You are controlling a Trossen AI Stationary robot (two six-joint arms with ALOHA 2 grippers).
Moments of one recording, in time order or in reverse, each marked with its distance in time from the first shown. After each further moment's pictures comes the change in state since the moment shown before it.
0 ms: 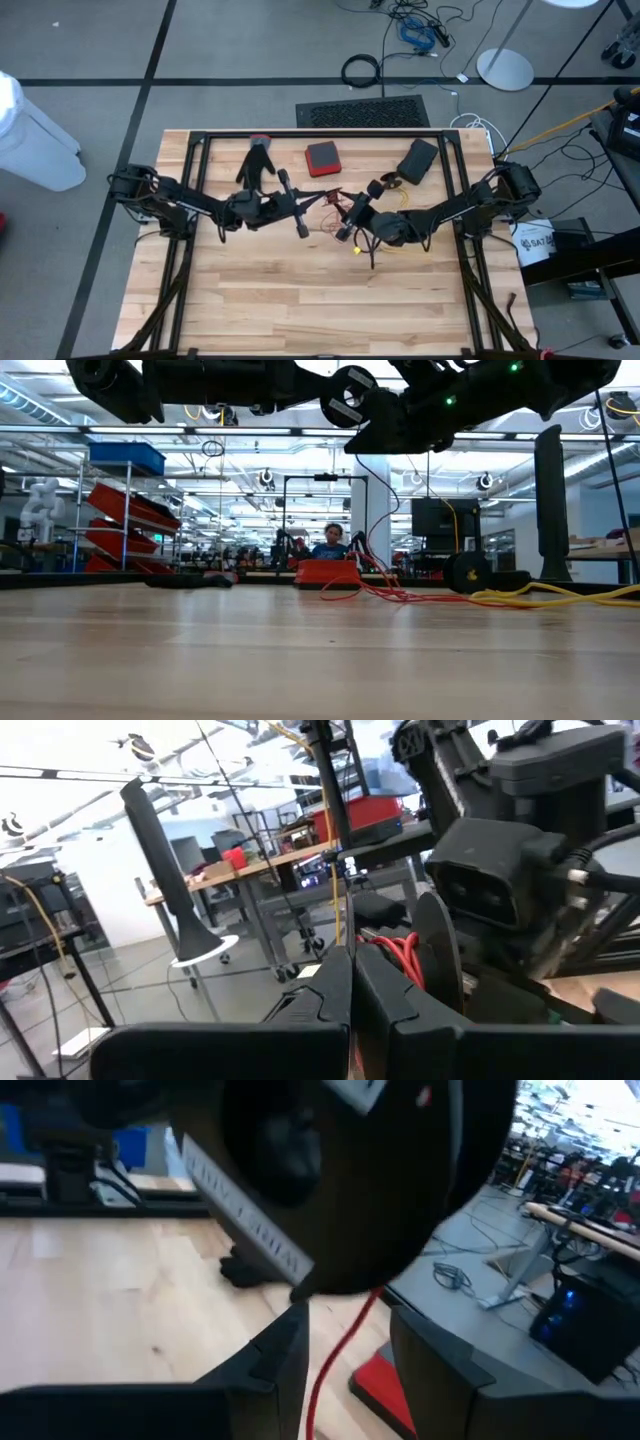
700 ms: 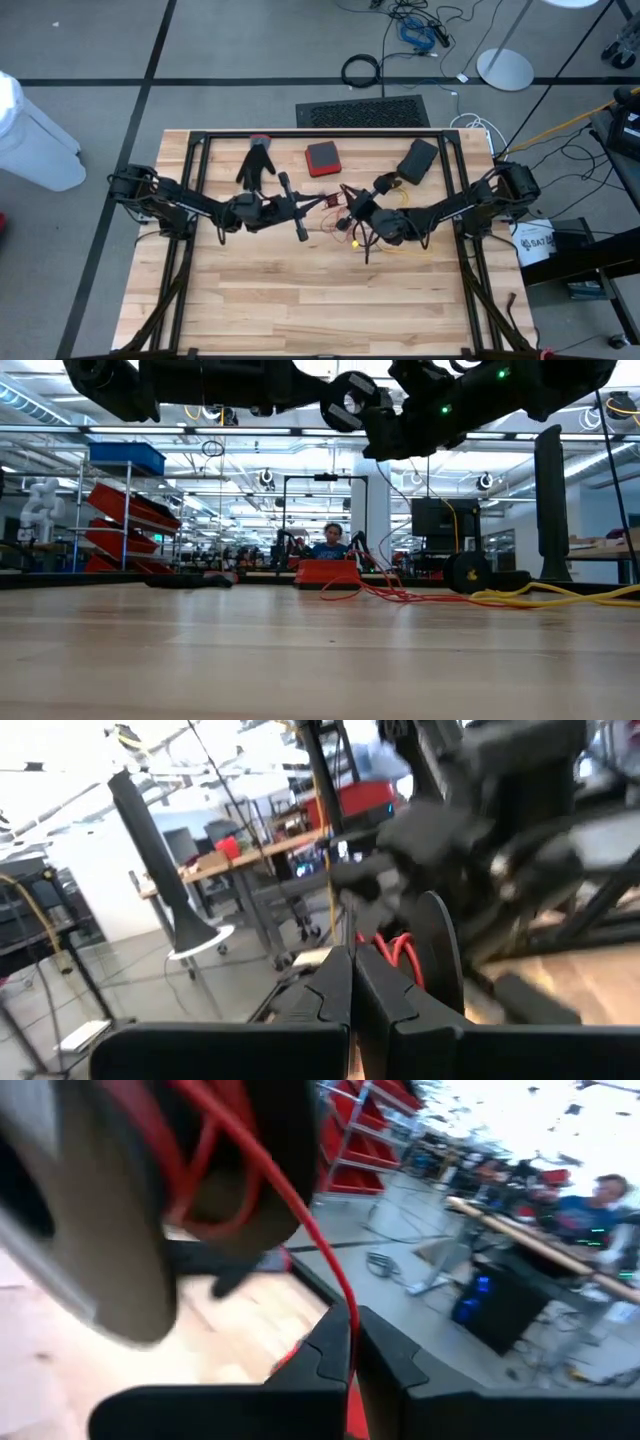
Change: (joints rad) left arm -0.015 0.000 0.000 -0.051 -0.016 0.009; right arm -0.012 0.000 0.000 0.000 0.179 -0.066
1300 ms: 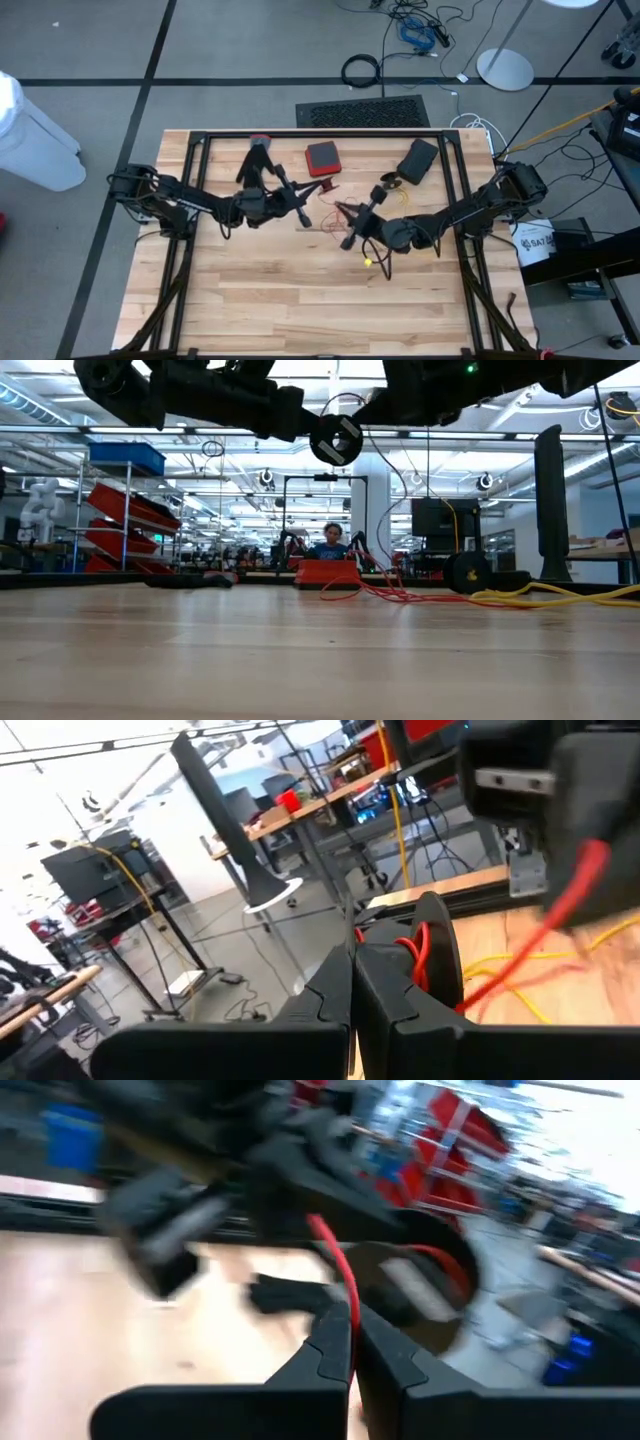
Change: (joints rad) left arm 0.059 0.000 0.000 -0.072 -0.143 0.093; right arm 0.090 -0.051 0.000 0.028 -0.186 -0.049
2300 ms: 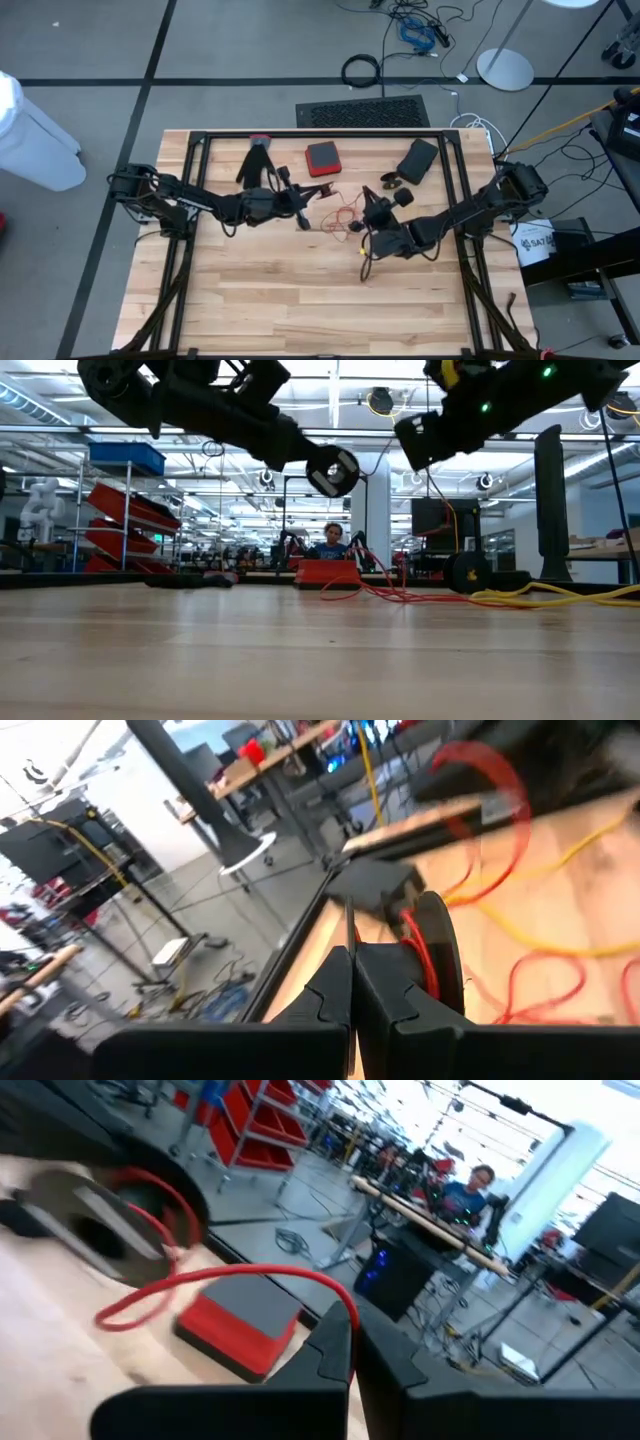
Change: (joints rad) left arm 0.021 0.000 0.000 -0.191 0.036 -0.016; right arm 0.045 0.001 0.000 -0.367 0.565 0.260
